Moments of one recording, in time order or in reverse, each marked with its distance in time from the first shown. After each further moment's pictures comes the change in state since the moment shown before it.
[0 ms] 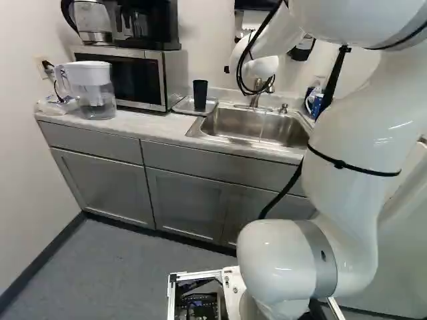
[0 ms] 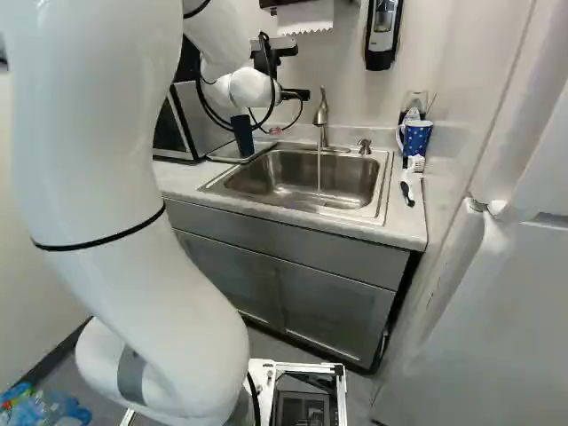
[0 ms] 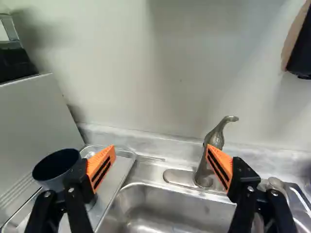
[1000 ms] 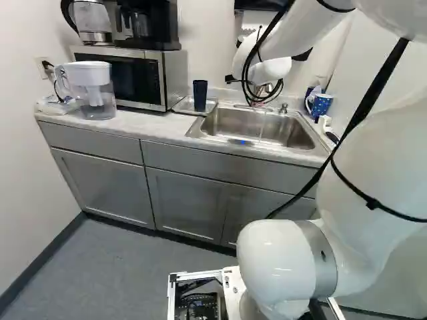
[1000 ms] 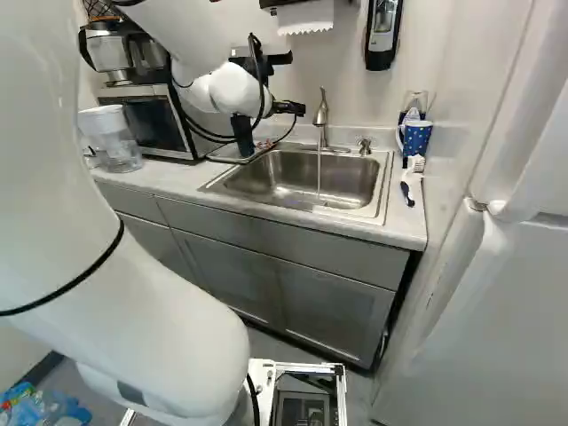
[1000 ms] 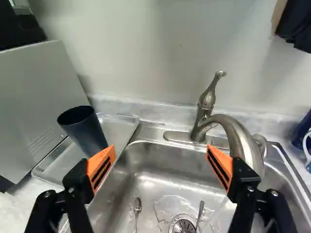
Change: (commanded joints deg) arm 0.1 12.3 12.3 0.0 -8.9 0.0
